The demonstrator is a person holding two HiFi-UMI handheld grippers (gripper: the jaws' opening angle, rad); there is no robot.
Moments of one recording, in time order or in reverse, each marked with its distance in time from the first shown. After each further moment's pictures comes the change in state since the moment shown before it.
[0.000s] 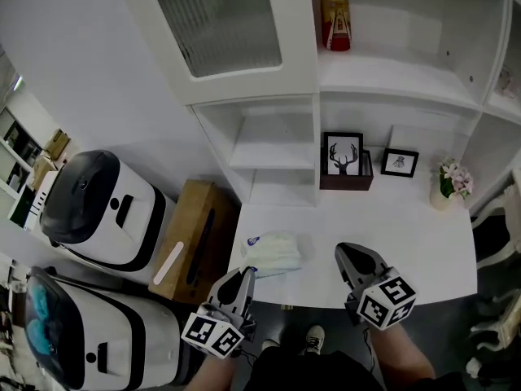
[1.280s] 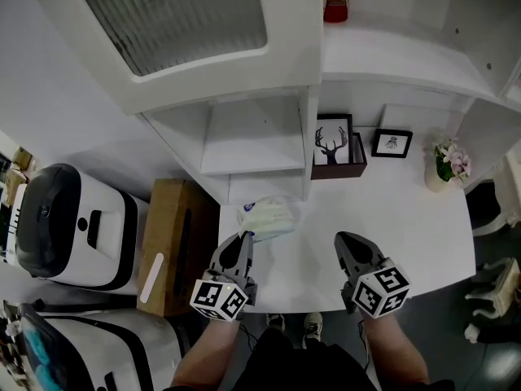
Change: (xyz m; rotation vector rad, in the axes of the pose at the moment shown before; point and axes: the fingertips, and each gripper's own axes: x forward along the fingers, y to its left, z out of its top) left arm 0.139 0.098 -0.052 -0.023 0.060 -0.053; right arm 0.062 -0.076 -0.042 0.081 0.075 -0.227
